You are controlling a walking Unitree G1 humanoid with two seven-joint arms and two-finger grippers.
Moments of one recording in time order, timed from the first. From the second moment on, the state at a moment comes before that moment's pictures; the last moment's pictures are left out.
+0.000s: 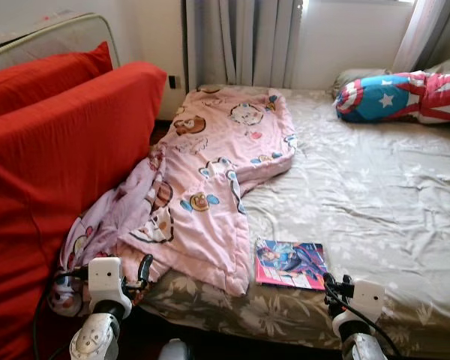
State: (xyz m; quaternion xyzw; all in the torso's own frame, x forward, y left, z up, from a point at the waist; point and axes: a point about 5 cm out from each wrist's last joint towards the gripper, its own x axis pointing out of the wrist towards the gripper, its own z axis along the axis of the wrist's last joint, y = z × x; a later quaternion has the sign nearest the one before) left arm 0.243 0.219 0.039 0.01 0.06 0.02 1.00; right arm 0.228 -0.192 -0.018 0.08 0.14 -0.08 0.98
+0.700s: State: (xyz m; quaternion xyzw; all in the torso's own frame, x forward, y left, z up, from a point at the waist) left arm 0.246 0.212 0.041 0.00 0.06 0.01 1.00; right arm 0.228 -0.193 -0.019 0.08 0.14 -0.07 0.98
